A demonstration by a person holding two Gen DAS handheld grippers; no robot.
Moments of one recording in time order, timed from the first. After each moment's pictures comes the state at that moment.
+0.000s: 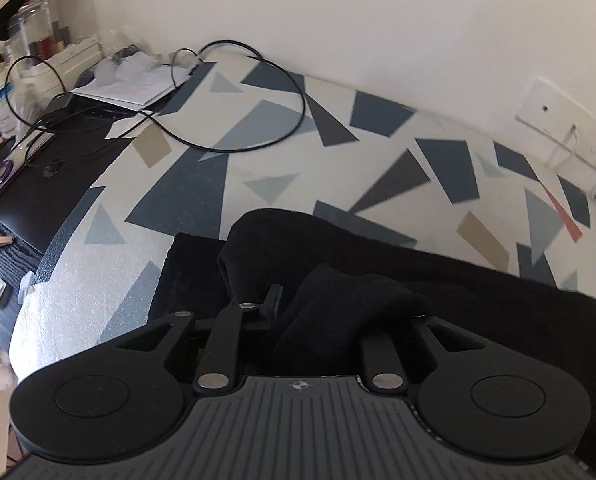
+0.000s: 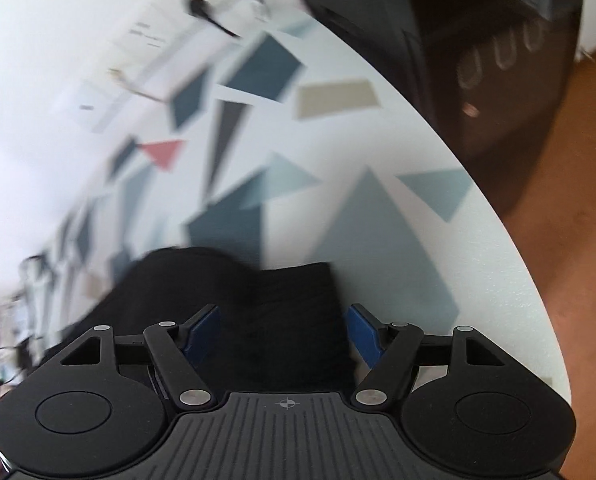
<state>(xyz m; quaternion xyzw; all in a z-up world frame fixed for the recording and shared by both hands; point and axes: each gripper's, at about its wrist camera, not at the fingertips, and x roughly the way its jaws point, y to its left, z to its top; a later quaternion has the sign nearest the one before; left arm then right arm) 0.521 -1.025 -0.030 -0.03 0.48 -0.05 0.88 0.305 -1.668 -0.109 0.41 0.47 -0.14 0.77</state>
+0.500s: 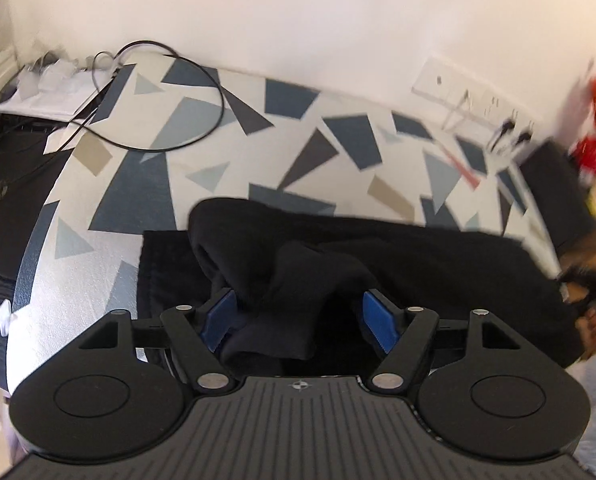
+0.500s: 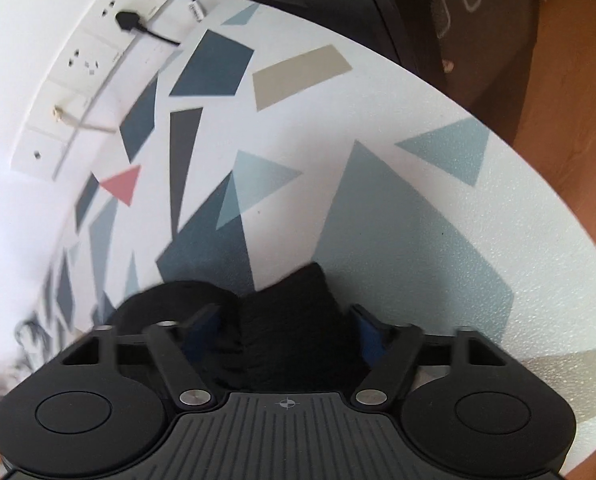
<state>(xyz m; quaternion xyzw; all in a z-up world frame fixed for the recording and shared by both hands) 0.503 -0.966 0.017 -0.06 0.50 -0.21 0.84 0.326 -1.655 -0.141 0.46 0.45 -0.20 0.74</state>
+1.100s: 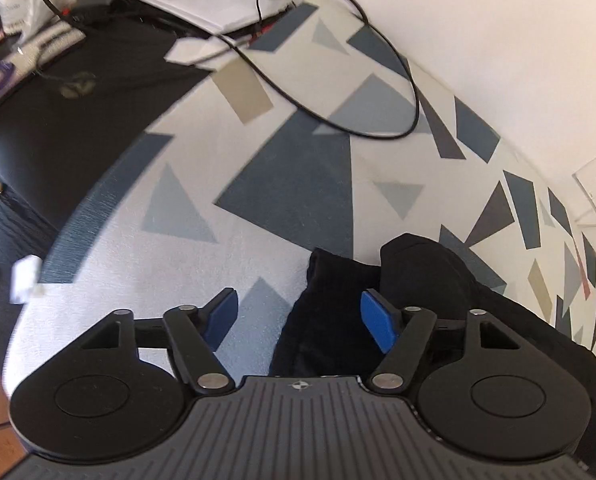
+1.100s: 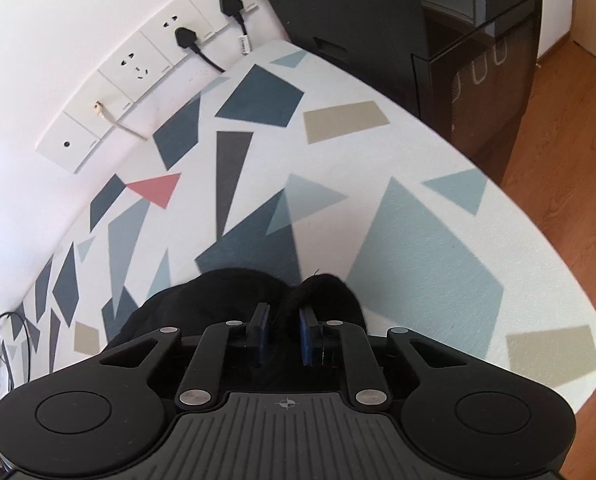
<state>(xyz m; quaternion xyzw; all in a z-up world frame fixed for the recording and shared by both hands) 0.602 -0.890 -0.086 -0.17 0.54 -0.06 0.82 0.328 -1.602 -0.084 0.40 0.42 -0.24 0.78</state>
